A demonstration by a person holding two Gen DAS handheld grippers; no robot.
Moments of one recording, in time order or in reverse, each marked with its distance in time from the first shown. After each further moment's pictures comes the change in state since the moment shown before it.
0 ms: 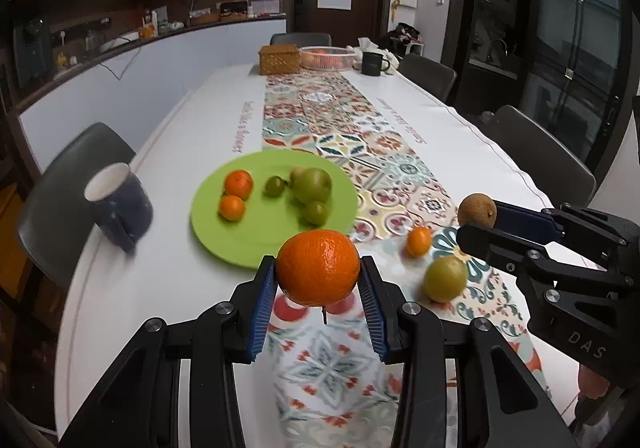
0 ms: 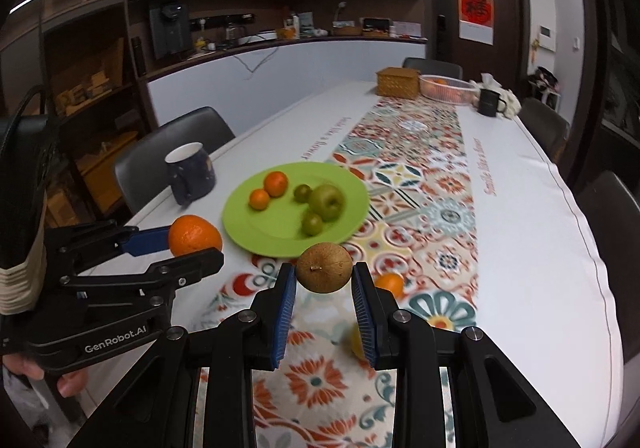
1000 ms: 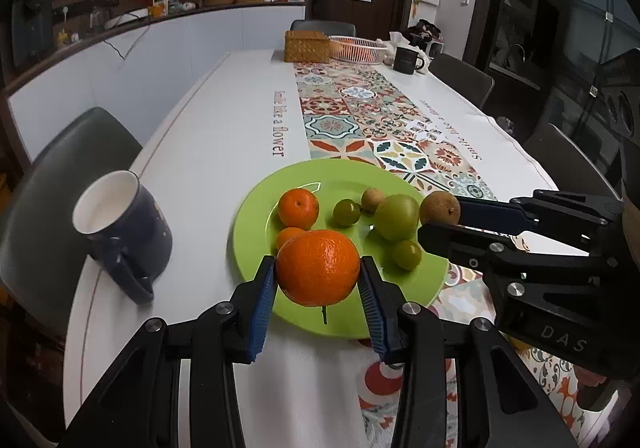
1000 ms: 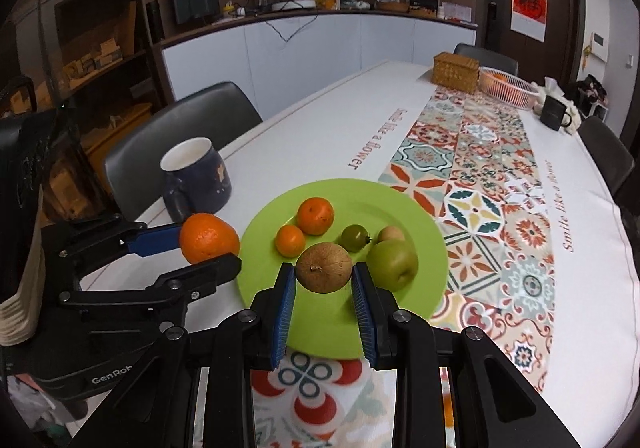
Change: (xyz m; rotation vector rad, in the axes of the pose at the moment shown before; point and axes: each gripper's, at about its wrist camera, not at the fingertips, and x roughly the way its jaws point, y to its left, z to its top) left arm 0.086 0.091 0.038 -0.059 0.049 -0.015; right arm 0.134 0.036 0.074 -0.075 0.128 0.082
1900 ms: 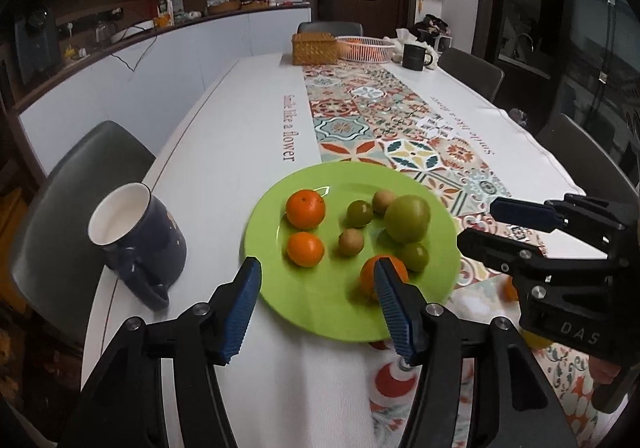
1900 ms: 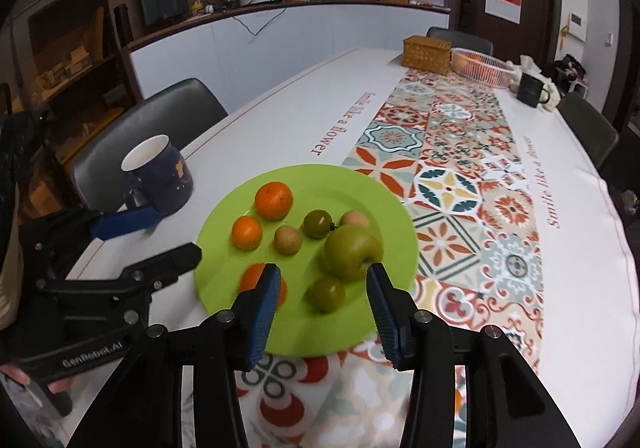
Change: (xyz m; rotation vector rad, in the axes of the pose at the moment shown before) left arm -0.012 -0.016 0.002 0.043 -0.019 0.079; right arm -0.007 -0.023 -0.016 0.062 0.001 -0.077
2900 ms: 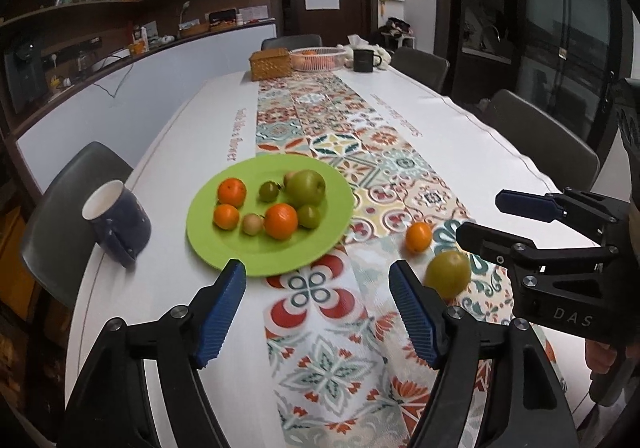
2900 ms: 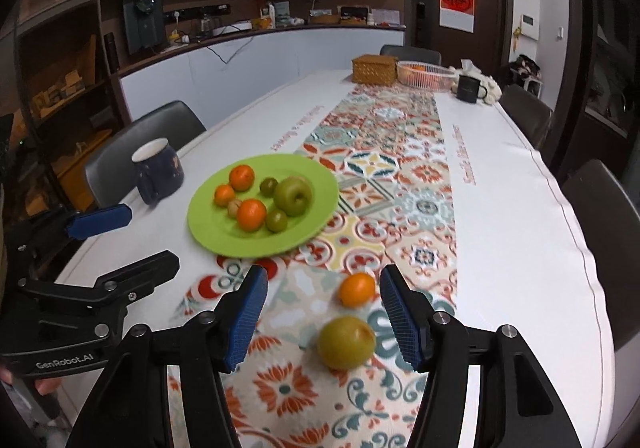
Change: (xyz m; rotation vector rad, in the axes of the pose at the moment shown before) left arm -0.069 -0.093 -0.048 0.091 -0.030 -0.043; right arm -0.102 -0.041 -0.083 0.085 -0.061 -0.088
